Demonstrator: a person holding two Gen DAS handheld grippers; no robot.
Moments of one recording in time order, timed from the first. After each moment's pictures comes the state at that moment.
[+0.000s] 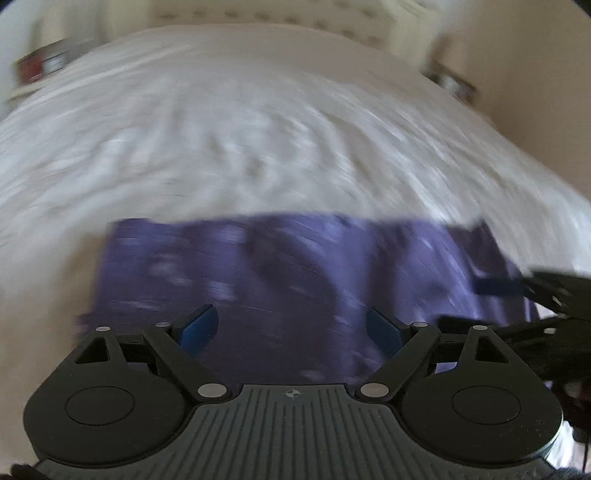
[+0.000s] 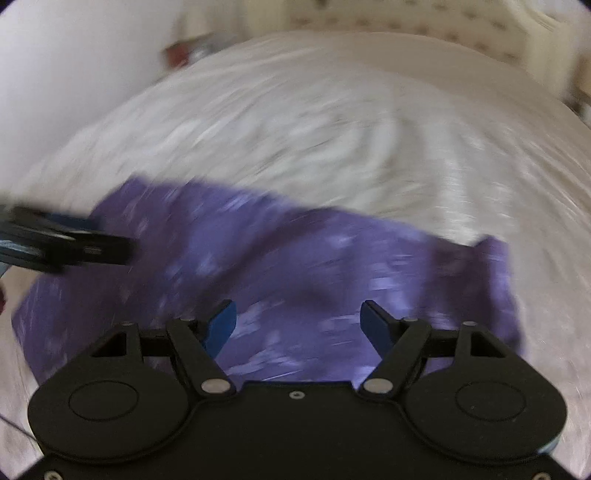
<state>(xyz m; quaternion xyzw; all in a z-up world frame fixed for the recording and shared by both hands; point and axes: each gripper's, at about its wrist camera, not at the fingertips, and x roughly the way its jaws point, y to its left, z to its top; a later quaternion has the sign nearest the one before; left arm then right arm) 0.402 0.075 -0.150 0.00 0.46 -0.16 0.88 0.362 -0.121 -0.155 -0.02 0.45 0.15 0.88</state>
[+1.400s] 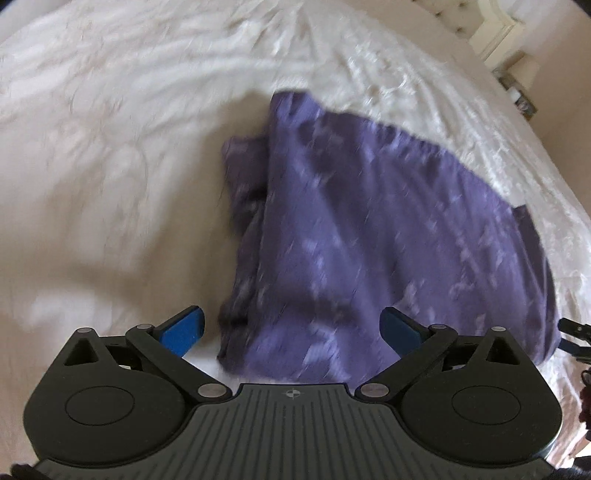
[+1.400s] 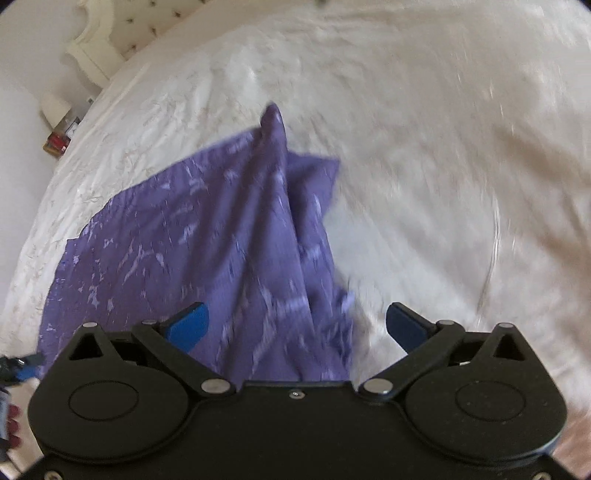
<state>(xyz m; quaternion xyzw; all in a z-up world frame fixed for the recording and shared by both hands) 0.338 0.215 -0.177 -0.13 0.56 -0.07 0.81 0.267 -0.278 -0.177 0.26 0.52 -0.04 0.82</state>
